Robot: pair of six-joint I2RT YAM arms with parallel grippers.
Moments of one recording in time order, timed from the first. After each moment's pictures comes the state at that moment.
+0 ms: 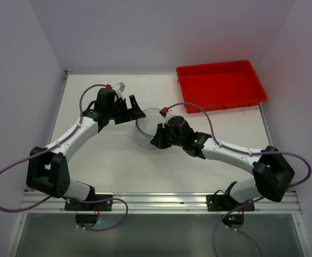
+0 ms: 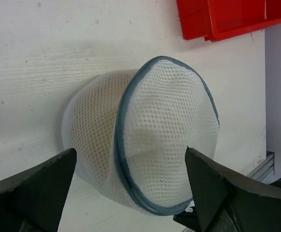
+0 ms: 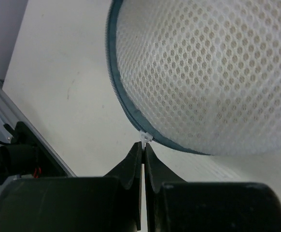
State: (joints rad) left arm -0.32 1.44 1.03 -0.28 0.35 -0.55; right arm 0.87 1.40 0.85 -0.01 -0.06 0.59
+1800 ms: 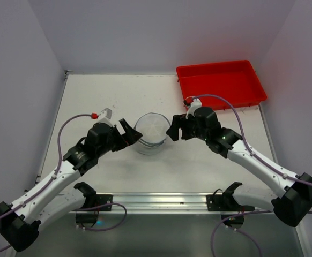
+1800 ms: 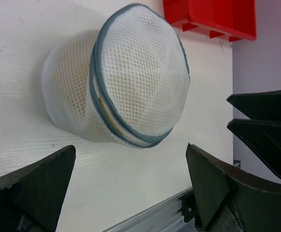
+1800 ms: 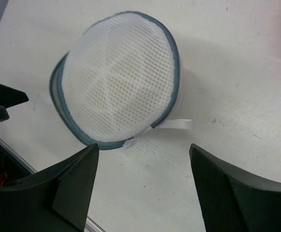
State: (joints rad) left arm -0.61 0.84 0.64 -0.34 0.00 -0.93; right arm 0.67 1.15 0.87 -0.29 -0.06 0.42
